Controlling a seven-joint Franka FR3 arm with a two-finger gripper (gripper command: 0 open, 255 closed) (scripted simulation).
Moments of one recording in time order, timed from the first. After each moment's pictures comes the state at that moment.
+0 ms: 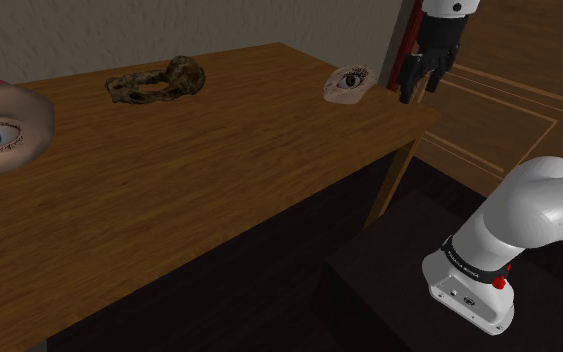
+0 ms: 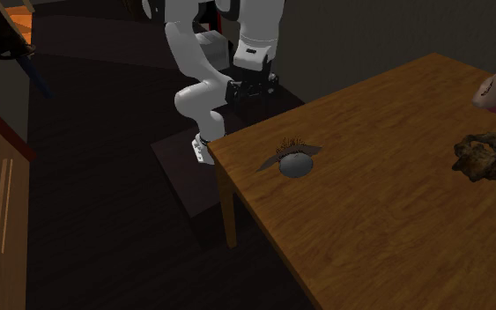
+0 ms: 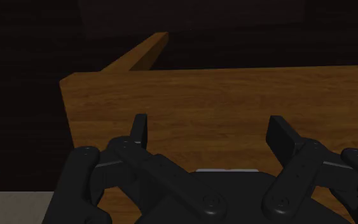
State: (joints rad) arm -0.01 -0.81 0.06 -2.36 -0.02 1.50 0.14
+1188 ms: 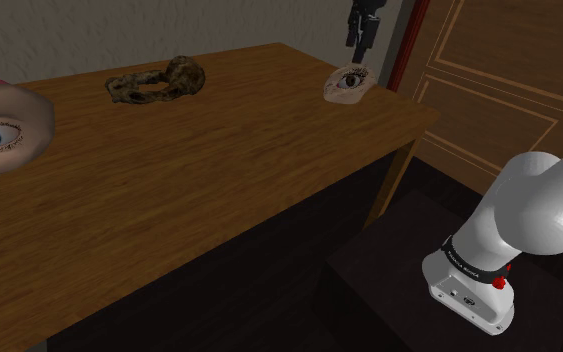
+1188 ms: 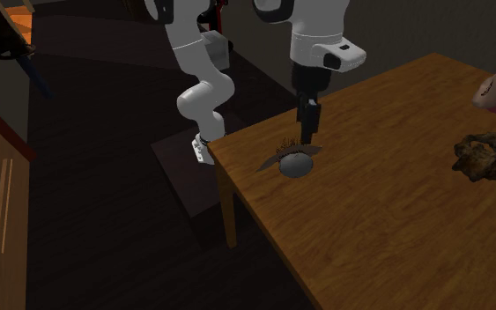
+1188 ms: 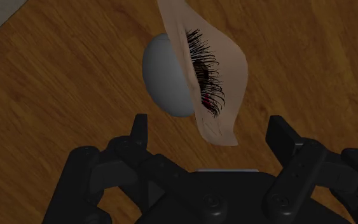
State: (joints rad) arm 0.25 -0.36 -0.12 -1.95 -0.11 1.71 -0.78
